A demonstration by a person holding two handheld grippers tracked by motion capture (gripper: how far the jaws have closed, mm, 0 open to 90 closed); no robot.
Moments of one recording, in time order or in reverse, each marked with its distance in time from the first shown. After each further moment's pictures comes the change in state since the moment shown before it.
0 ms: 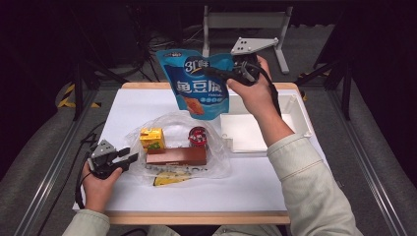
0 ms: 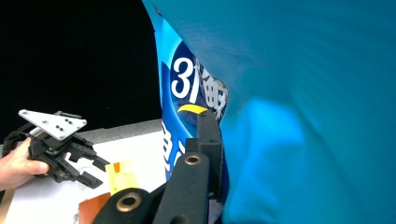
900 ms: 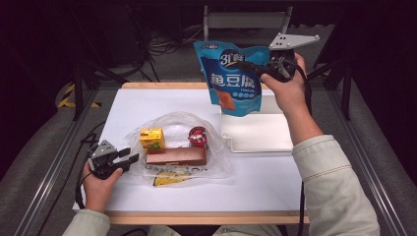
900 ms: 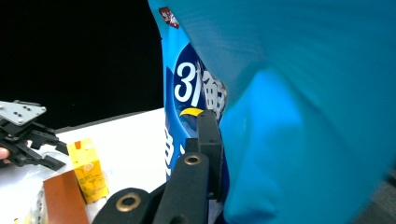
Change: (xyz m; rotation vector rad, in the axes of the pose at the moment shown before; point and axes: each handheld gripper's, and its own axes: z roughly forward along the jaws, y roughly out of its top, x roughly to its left) left arm 0.000 -0.001 0.001 0.004 -0.006 0.001; right arm -0.035 -0.015 -0.068 0.023 -0.141 0.028
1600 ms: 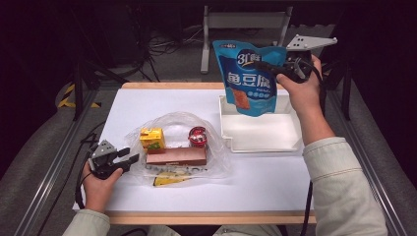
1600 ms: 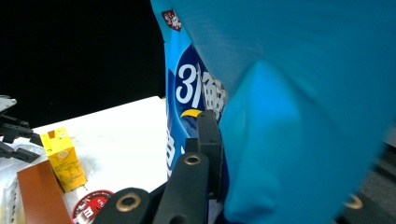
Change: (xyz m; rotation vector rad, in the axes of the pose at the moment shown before) left arm 0.000 0.000 0.000 -0.001 0.000 -0.004; right arm -0.022 -0.017 -0.027 0.016 -0.077 0.025
